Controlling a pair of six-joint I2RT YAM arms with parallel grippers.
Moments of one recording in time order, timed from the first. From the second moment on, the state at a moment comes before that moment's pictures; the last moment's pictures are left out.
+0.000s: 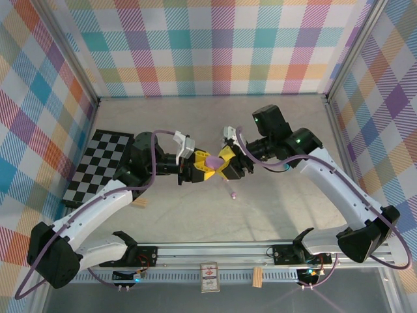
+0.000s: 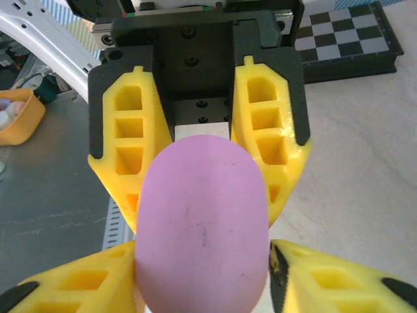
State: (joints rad) left arm -0.58 1.11 0.84 0.18 1.01 -0.10; right arm 0.63 1.32 1.45 -0.94 -0.82 -0.40
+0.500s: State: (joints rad) left arm -0.58 1.10 0.83 0.18 1.00 -0.07; right arm 0.62 1.29 1.44 -0.90 -0.77 -0.34
